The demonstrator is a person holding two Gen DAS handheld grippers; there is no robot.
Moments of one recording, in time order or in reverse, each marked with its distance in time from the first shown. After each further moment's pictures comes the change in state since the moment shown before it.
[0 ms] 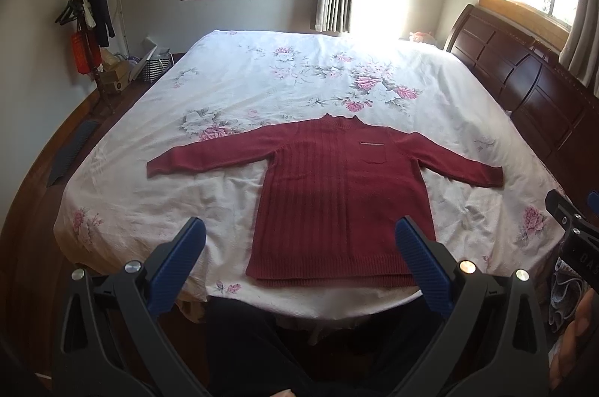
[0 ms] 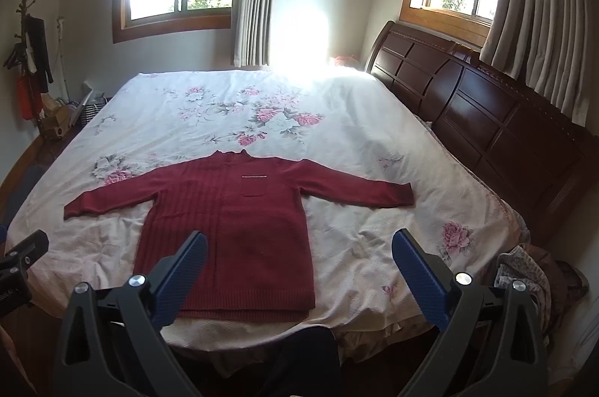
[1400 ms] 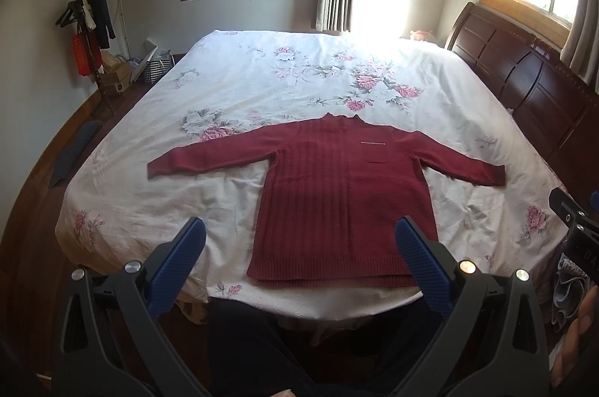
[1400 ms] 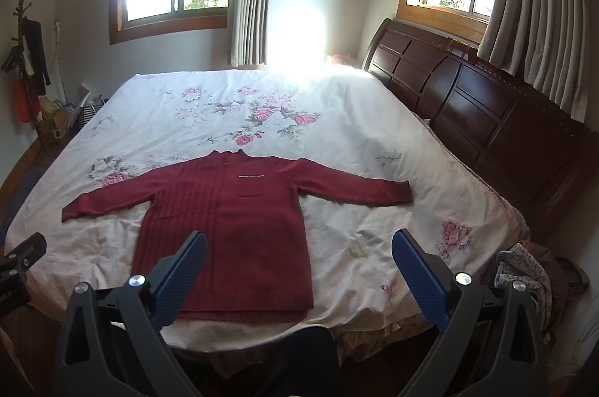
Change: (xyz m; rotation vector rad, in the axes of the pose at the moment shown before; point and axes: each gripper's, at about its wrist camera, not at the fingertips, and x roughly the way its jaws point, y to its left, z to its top) left arm 0.002 -0.001 0.000 0.005 0.006 0.007; right arm 0.006 -0.010 0.002 0.013 0.009 0.000
